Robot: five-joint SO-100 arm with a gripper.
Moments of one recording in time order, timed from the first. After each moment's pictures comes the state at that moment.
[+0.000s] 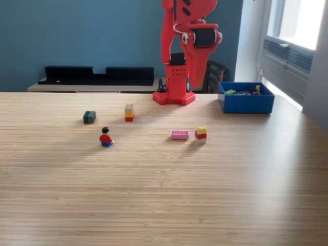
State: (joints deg) arm -8.2 90.0 71.6 91.2 -4.9
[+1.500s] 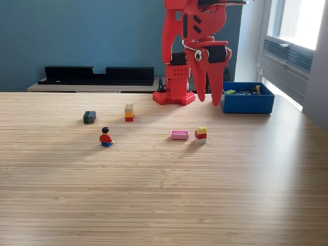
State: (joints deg) arm -13.0 90.0 83.8 79.5 -11.8
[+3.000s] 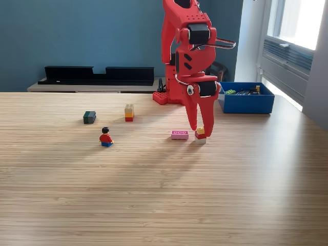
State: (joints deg) arm -10.4 89.9 107.2 54.5 -14.5
